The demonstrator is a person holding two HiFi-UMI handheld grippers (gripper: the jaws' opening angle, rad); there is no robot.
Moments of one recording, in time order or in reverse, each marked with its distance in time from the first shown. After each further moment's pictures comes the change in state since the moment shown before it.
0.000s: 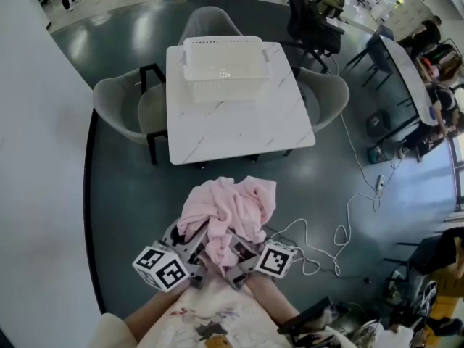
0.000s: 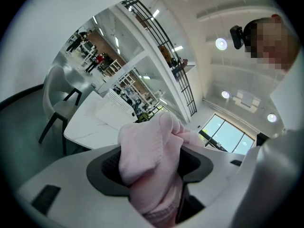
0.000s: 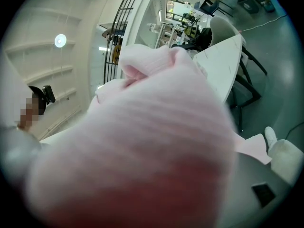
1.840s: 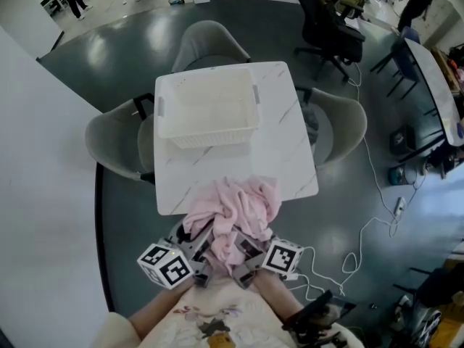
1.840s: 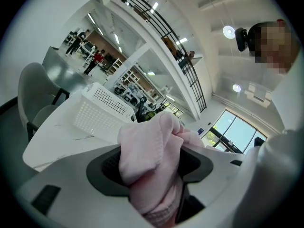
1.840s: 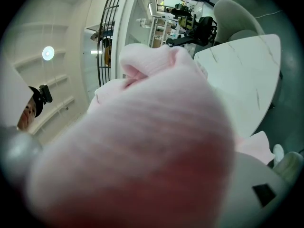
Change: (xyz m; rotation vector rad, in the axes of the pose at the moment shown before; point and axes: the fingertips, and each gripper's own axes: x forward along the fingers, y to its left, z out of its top) left arm 0.270 0.015 0.089 0.026 0.034 0.097; right arm 0.091 -0.075 0.259 0.092 0.059 0.048
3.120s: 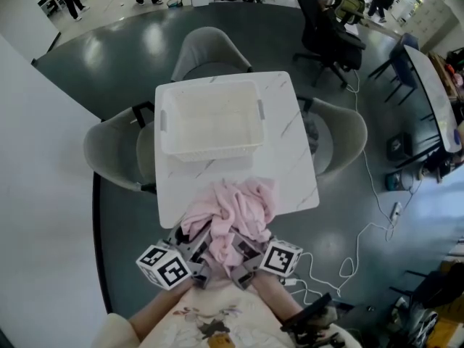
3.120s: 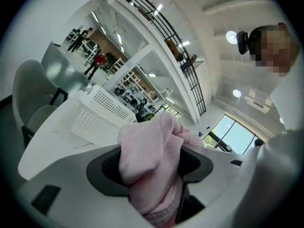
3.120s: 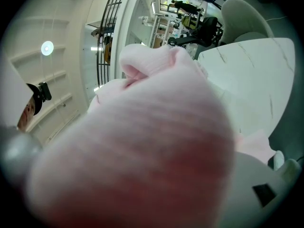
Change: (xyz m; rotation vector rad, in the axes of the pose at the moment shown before) left arm 0.015 0.028 0.050 -0.043 -0.018 -0.019; right arm 0.054 0.011 0.021 -0.026 0.007 -0.033
